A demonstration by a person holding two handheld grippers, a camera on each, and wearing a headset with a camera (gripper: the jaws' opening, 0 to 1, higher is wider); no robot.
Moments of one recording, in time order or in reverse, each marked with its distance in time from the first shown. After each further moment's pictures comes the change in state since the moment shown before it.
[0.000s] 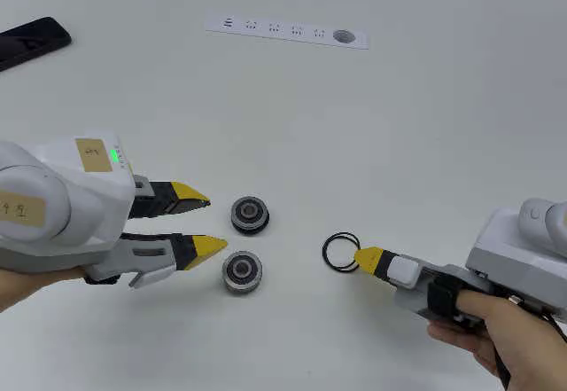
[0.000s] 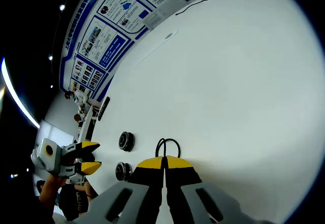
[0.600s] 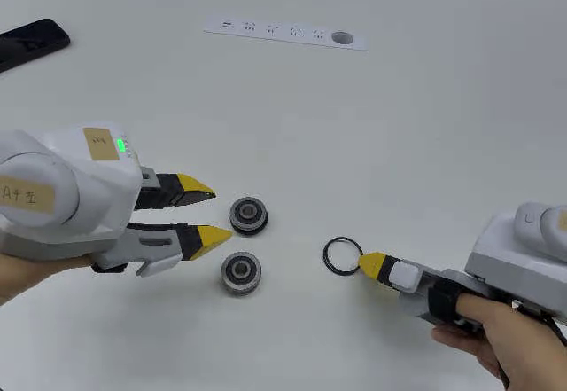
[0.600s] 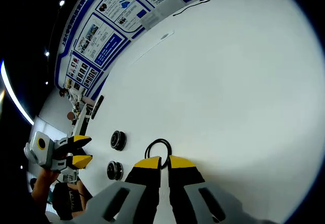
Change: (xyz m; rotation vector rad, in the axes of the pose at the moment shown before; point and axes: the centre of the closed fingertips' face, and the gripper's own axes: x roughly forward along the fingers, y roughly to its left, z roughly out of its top) left arm 0.004 0.006 0.007 0.012 -0.015 0.001; right arm -0.001 -0.014 0.003 -0.035 -0.009 -0.056
